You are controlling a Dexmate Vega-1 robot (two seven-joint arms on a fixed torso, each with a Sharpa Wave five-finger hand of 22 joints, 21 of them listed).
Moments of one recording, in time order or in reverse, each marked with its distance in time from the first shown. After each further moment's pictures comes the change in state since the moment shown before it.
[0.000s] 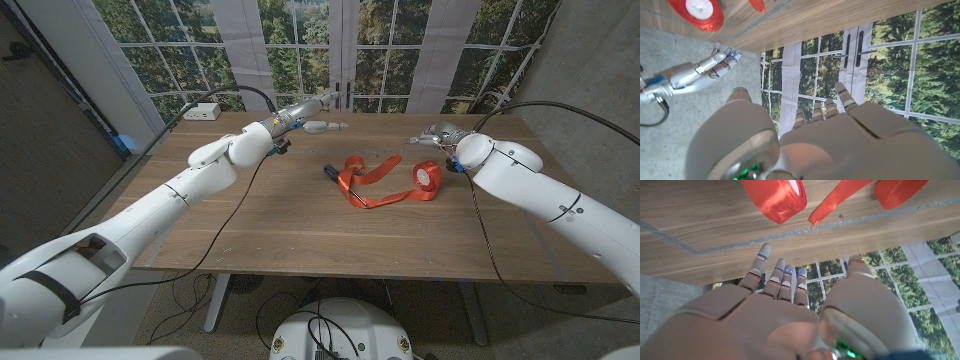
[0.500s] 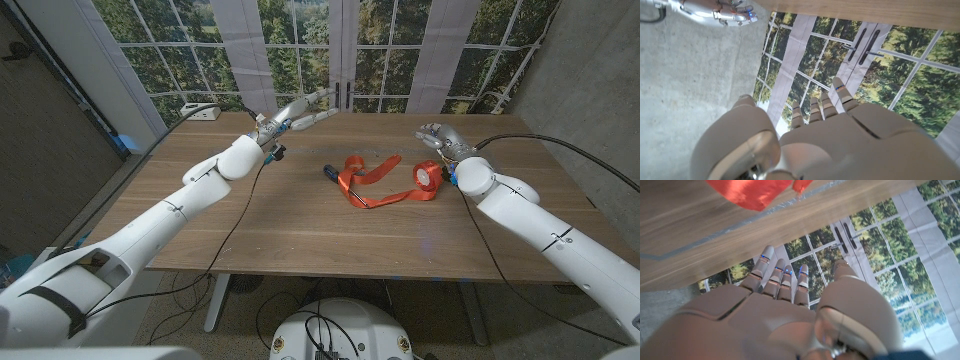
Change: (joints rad) left arm 0.079 -0.049 -0.075 0.148 -0.313 -0.277 0.103; left_hand -0.058 0.055 0.024 -0.009 -0.017 0.153 -0.020 -0.019 -0.005 0.128 -0.039 0.003 -0.042 0.105 -0.047 -0.009 -0.024 0.100 -0.054 -0.047 0.000; right arm -0.200 0.131 0.138 0.282 0.034 0.497 -0.251; right_hand -0.072 0.083 0.012 0.045 -0.076 0.070 0.010 0.008 -0.005 0.032 0.000 -0.022 -0.024 0.015 -0.005 -0.020 -0.043 0.024 -0.072 -0.035 0.000
